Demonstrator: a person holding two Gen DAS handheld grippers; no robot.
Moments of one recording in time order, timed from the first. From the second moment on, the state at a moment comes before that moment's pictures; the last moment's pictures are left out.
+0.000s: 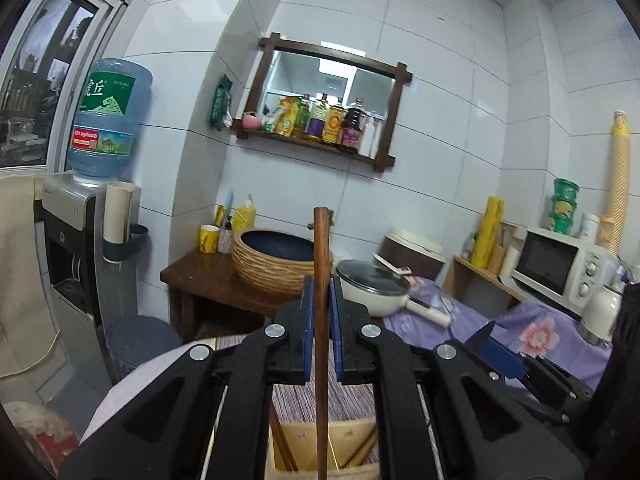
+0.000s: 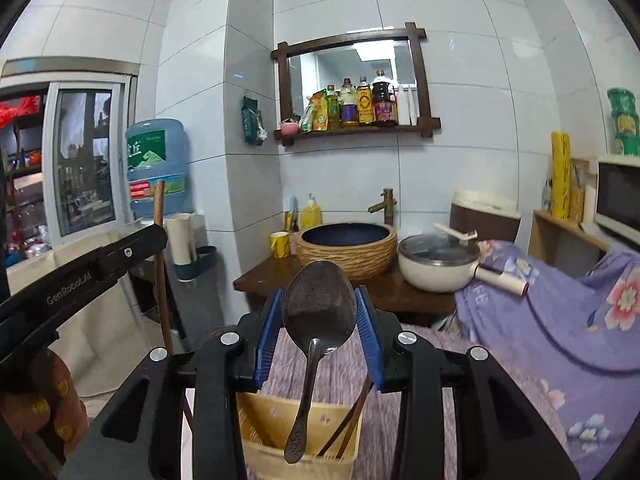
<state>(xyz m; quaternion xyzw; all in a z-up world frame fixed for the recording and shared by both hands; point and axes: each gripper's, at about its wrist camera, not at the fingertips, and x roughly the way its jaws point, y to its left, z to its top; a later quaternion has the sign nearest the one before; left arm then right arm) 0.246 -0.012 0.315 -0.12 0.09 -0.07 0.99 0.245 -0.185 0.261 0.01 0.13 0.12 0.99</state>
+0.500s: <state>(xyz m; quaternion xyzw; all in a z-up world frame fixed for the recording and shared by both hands) 0.280 -0.007 0.251 -0.12 0.07 -0.04 0.99 0.275 -0.169 0.186 -0.04 0.15 0.09 0.98</state>
